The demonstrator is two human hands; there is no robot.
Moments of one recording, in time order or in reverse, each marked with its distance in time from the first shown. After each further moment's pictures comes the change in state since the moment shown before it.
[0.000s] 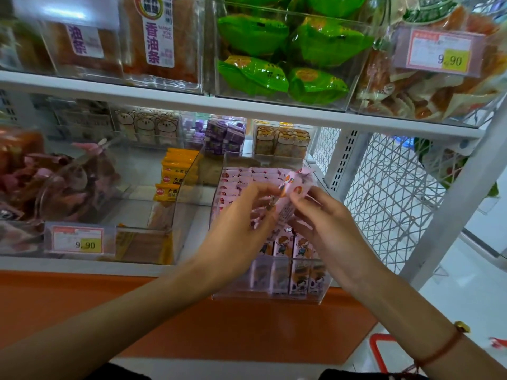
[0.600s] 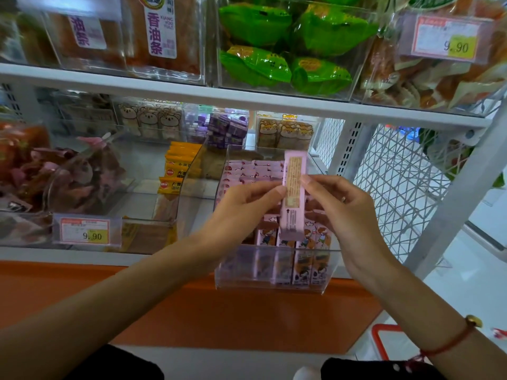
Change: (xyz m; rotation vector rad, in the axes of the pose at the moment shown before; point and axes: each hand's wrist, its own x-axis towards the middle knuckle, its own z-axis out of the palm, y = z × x) left_hand 0.007 0.007 -0.005 -0.415 -0.082 -0.260; right_hand -0.004 -0.006 -0.006 -0.076 0.162 -0.168
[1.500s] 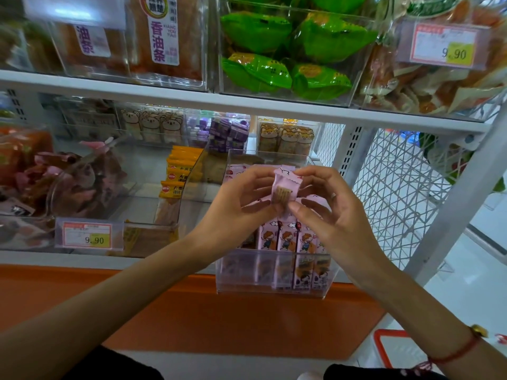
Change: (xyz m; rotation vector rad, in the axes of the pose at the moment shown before) left_hand 0.002 0.000 -0.010 0.081 -0.018 0.302; right_hand -0.007 -0.003 -0.001 -0.210 -0.272 -0.342
